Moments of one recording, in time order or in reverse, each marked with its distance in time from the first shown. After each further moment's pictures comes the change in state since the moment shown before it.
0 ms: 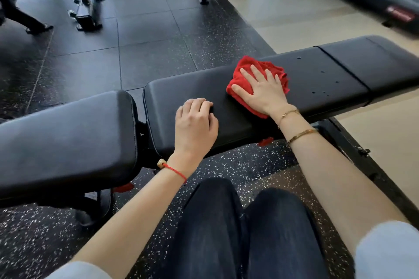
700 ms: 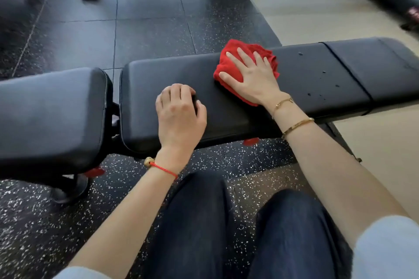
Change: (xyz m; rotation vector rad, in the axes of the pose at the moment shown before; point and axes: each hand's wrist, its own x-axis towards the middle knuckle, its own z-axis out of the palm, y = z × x) left_hand 0.007 0.030 0.021 0.080 0.075 -0.232; right_hand 0.033 0.018 0.000 -0.015 0.015 -0.209
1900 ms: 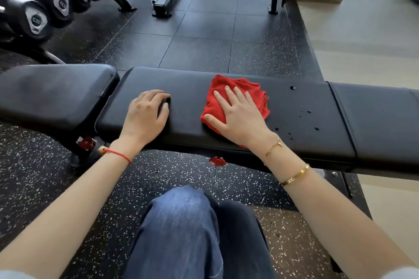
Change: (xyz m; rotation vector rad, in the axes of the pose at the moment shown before) left_hand 0.002 0.032 0.002 0.144 0.014 -0.091; right_hand -0.036 0.070 -0.013 -0.045 0.000 -0.468
